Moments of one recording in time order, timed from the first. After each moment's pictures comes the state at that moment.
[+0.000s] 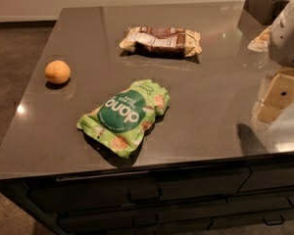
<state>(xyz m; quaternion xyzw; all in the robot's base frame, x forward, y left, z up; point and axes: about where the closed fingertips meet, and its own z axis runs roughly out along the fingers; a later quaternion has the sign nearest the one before) 0.438 -0.217 0.976 -0.60 0.78 -0.03 0.16</state>
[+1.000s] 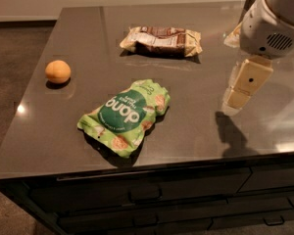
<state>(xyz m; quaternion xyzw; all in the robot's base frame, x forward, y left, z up) 0.472 -0.179 0.972 -0.60 0.78 0.01 0.18</state>
